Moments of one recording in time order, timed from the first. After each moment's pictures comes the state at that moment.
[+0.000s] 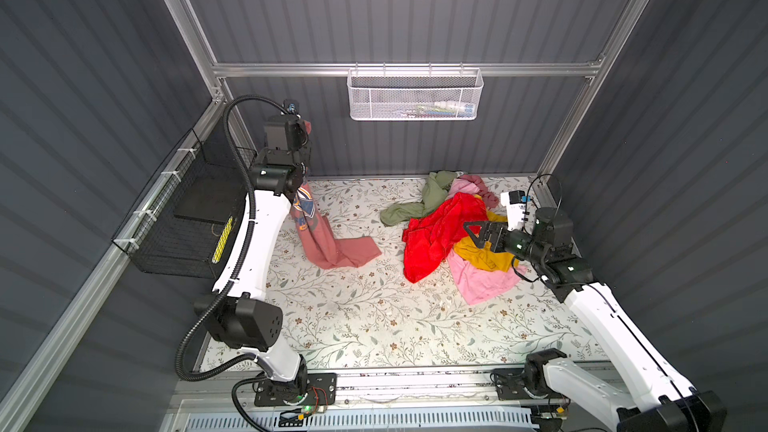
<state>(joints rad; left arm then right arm) -0.18 1.63 1.84 -0.55 -0.45 0.22 0.21 0.99 0.87 -0.29 -0.44 0.39</state>
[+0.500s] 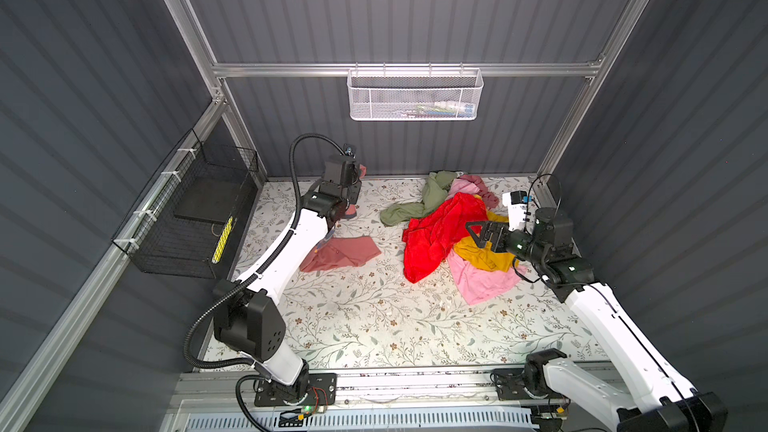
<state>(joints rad) -0.41 1.60 1.50 -0.46 -0.40 0.06 0.21 0.98 0.88 -0.33 -0.39 0.39</state>
